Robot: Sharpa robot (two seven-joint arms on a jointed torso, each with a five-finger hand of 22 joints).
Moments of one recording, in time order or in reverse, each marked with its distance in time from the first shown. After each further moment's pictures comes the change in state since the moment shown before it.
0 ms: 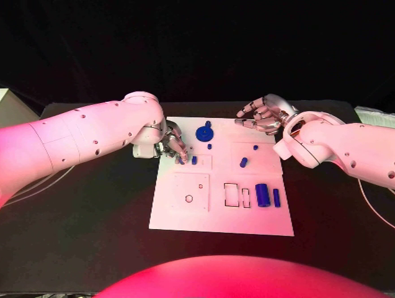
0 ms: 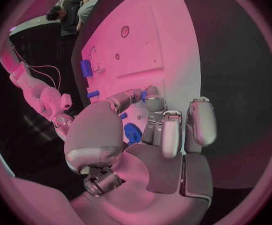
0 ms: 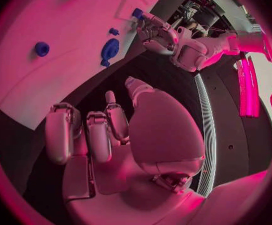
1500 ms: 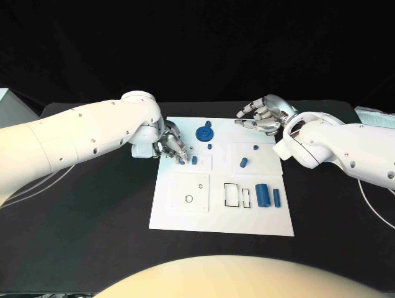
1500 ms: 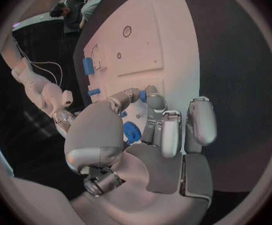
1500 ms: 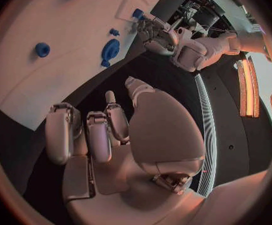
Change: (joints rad) left arm -0.003 -0.009 0.010 -0.004 0.027 0.003 -0.004; left_hand -0.007 -0.015 -0.098 0.047 -0.002 -0.006 -0.003 -0.041 -0.026 -0.050 -0.014 0.000 -0.015 -0.002 0.002 -0.006 0.000 0.000 -0.007 0.007 -0.015 0.000; right arm -0.002 0.001 0.000 -0.002 0.000 0.001 0.000; right_hand 0.000 0.000 0.000 0.000 0.000 0.000 0.000 0.000 0.000 0.000 0.000 0.000 0.000 0.000 0.000 0.000 0.000 0.000 0.000 0.000 0.000 0.000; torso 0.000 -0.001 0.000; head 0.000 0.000
